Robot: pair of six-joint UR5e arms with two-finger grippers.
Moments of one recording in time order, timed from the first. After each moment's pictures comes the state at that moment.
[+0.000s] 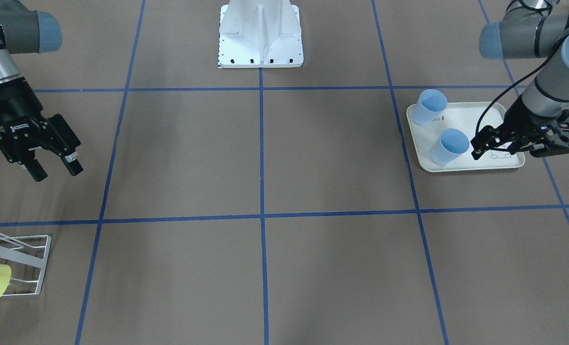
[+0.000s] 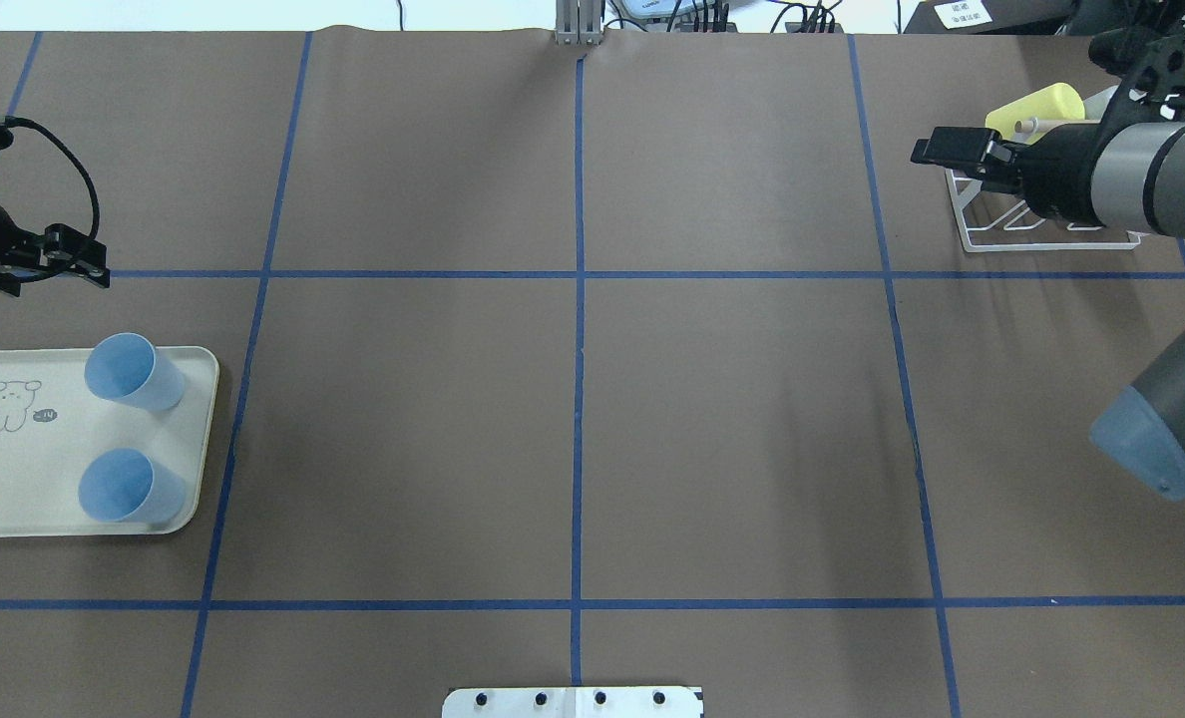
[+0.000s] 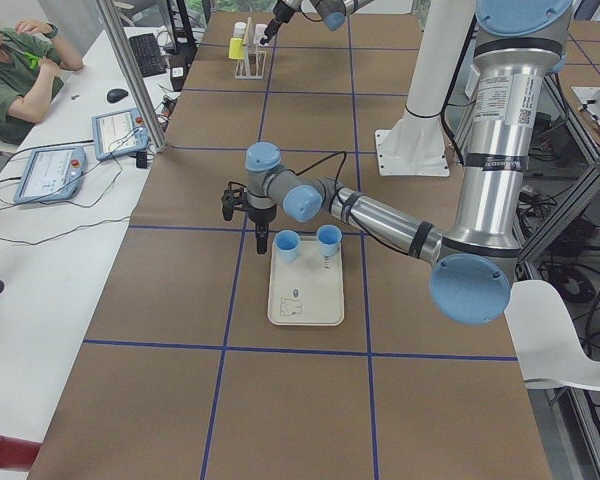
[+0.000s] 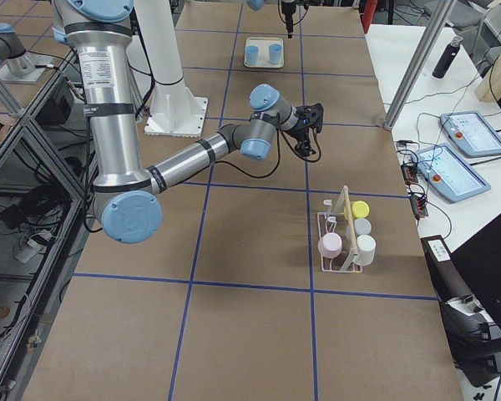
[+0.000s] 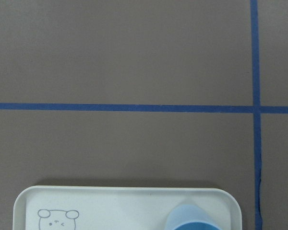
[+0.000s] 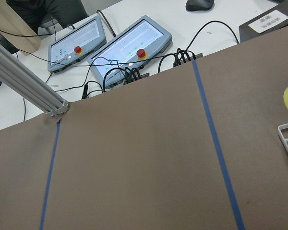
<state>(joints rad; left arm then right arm) -1.04 -1.66 -1.76 -1.91 -2.14 -0.94 0.90 -1.44 1.91 -0.82 1.76 1.33</state>
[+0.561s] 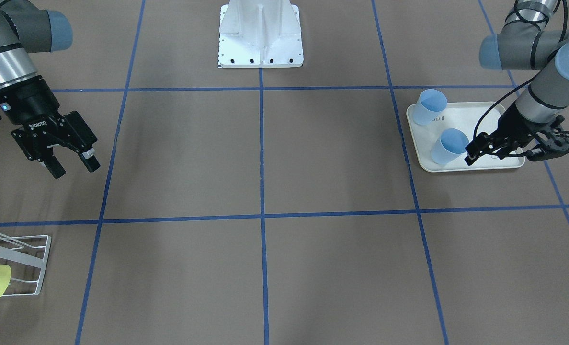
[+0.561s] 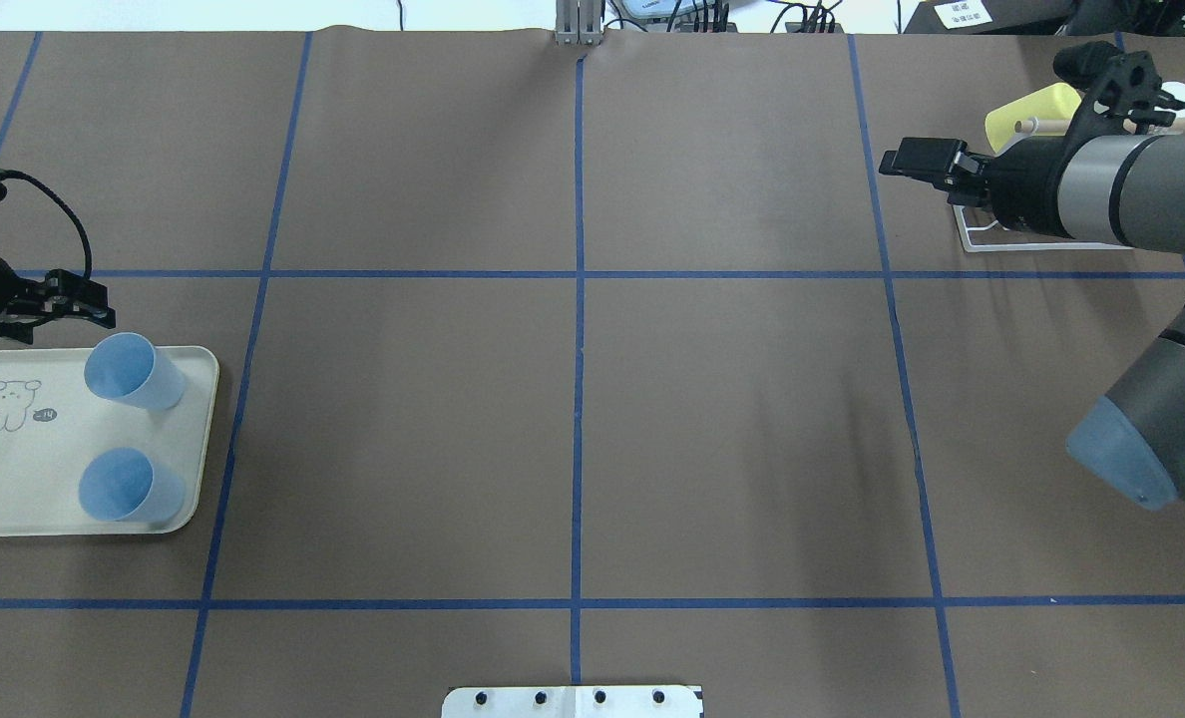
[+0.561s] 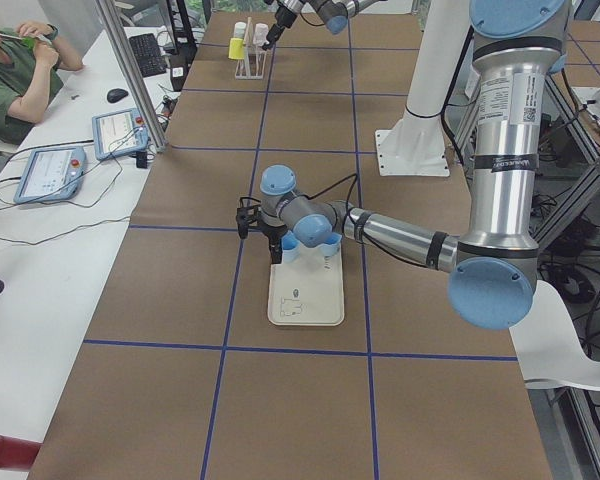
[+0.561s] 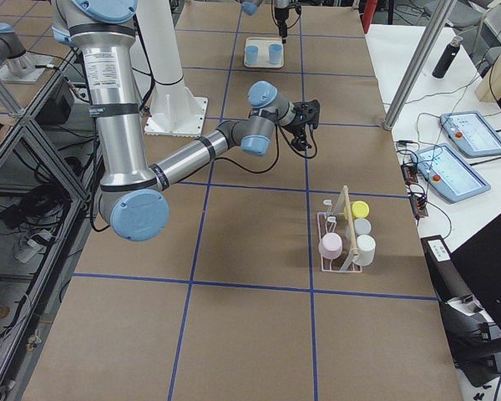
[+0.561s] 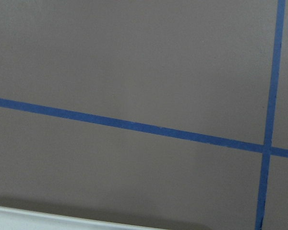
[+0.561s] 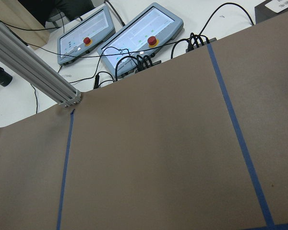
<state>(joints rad) -0.98 -1.54 -1.80 -2.04 -2.16 -1.03 0.88 -1.43 1.91 -0.82 1.76 1.35</state>
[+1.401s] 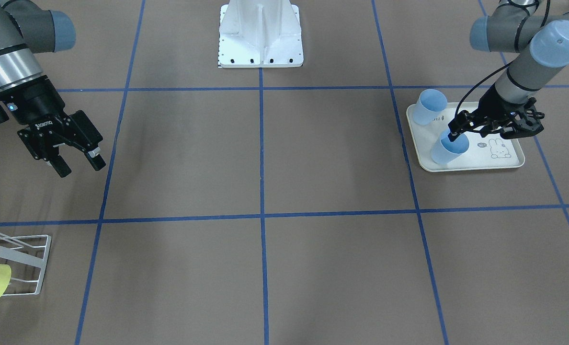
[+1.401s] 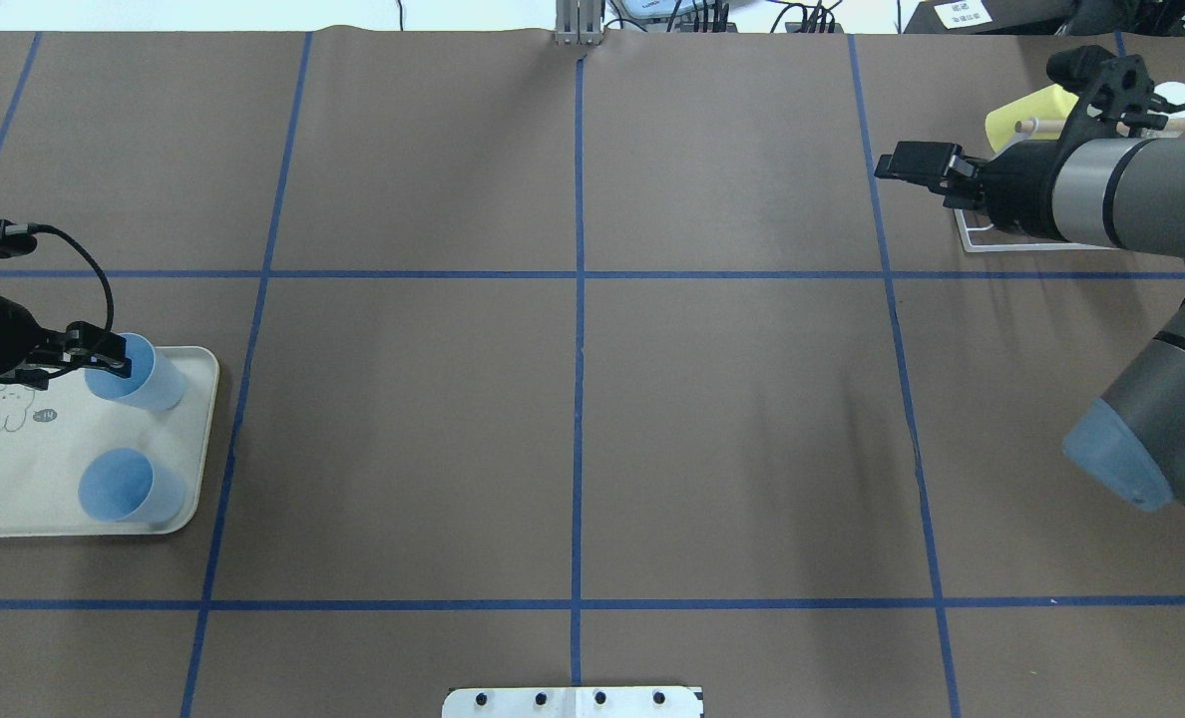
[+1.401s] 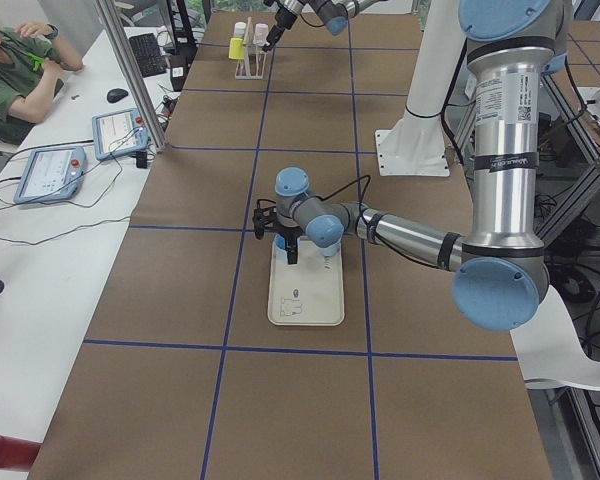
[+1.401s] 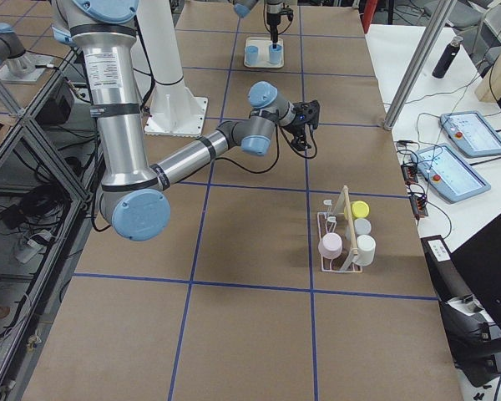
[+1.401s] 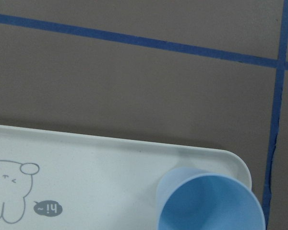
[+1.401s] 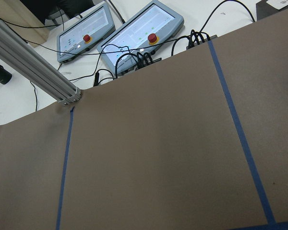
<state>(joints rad) -0.90 -1.52 -1.82 -2.04 -2.14 -1.03 0.88 -1.43 1.90 -0.82 1.77 1.35</state>
